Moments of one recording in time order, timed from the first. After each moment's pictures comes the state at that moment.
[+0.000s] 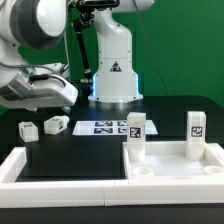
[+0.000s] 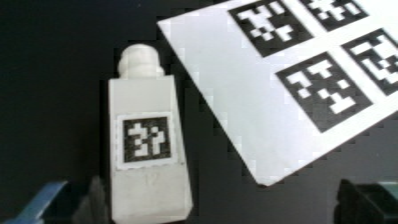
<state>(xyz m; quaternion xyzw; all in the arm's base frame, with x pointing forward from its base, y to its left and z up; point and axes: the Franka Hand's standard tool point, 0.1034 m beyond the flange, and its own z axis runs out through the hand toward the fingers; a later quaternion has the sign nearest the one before) 0.342 -0.174 0.048 -0.89 0.21 0.37 0.17</state>
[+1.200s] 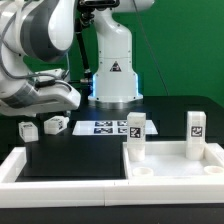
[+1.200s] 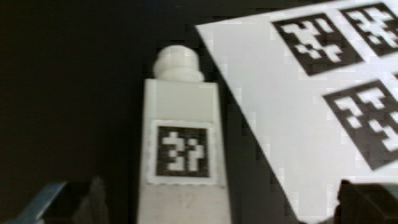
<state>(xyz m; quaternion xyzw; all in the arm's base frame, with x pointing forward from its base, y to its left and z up) 0.323 -0.182 0.033 -0.90 0.12 0.38 0.16</state>
